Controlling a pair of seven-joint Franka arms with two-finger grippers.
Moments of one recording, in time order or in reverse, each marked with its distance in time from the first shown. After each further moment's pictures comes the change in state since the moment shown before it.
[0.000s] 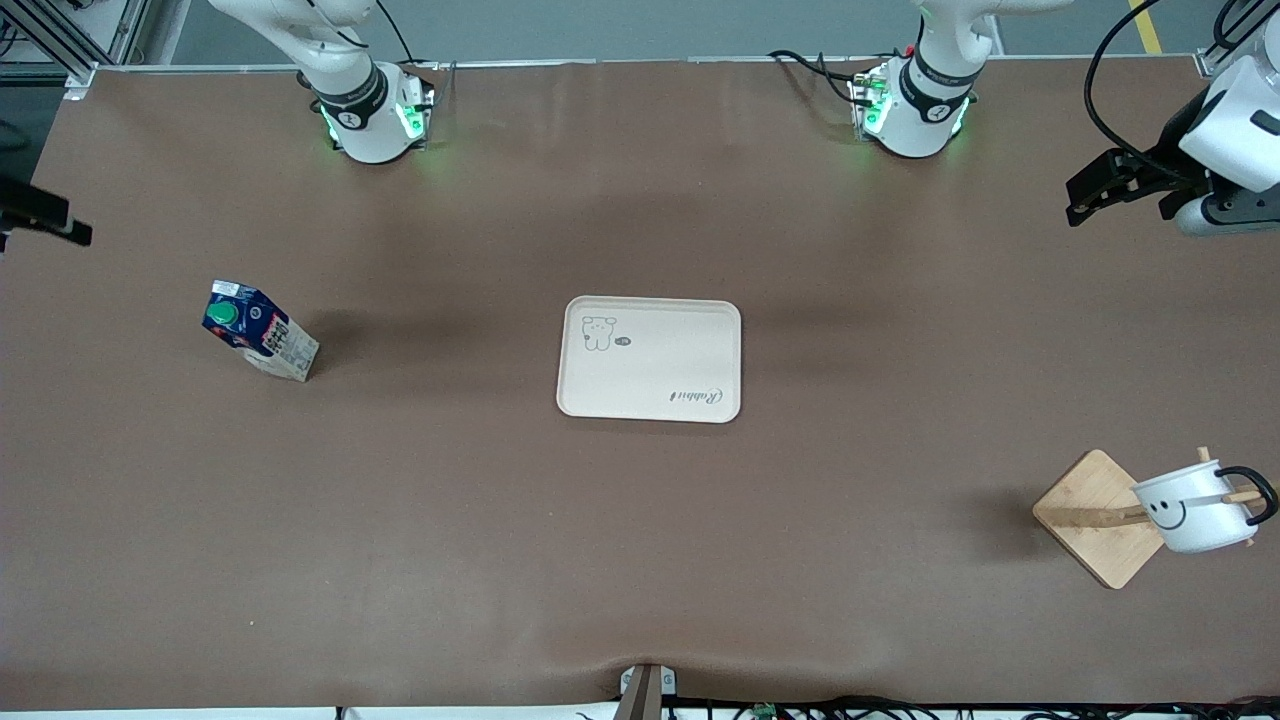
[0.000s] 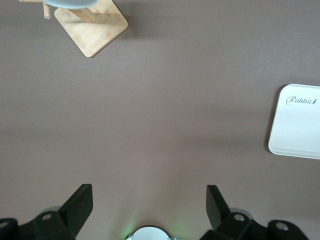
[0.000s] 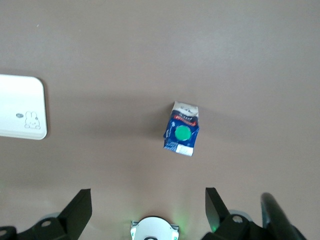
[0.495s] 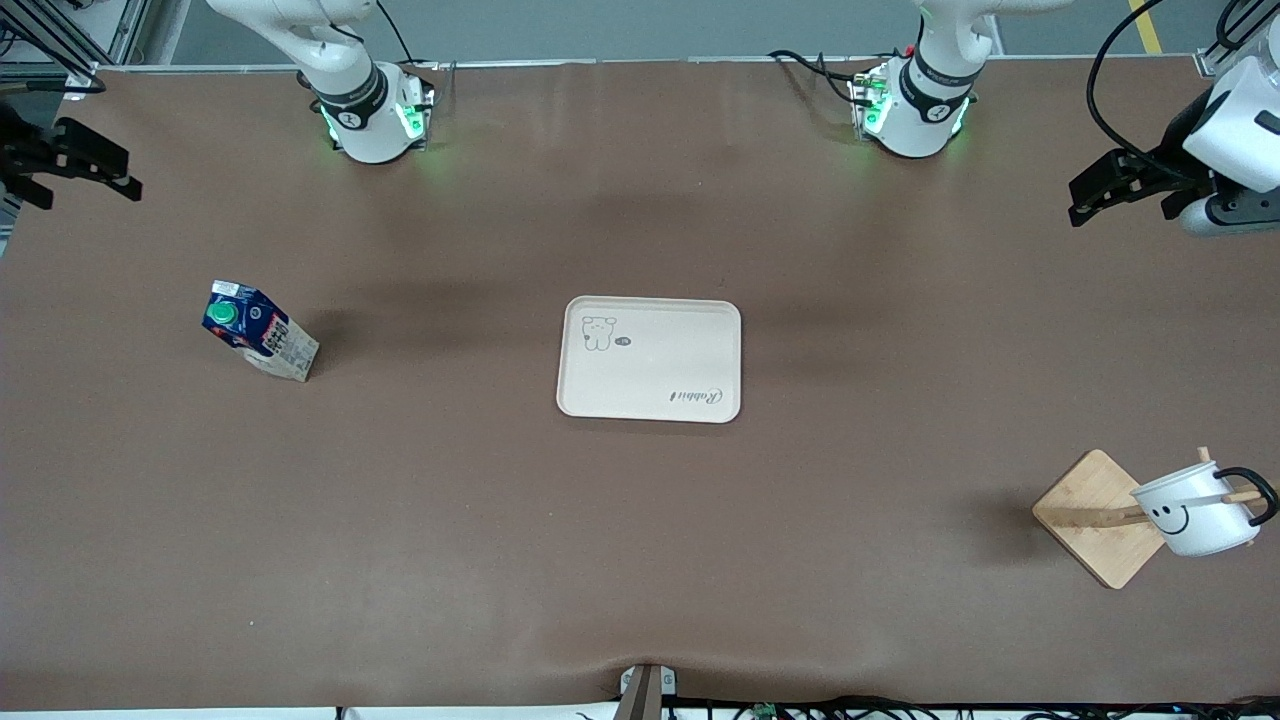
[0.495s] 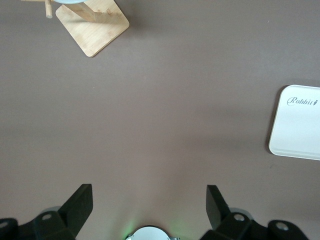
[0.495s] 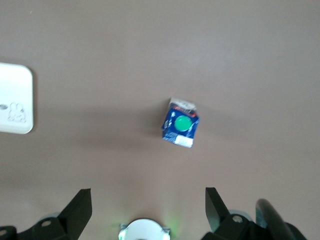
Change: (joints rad) left arm 0.007 0.000 0.001 0.000 0.000 0.000 -0.001; right arm 0.036 -0.182 0.011 -0.225 -0.074 0.123 0.008
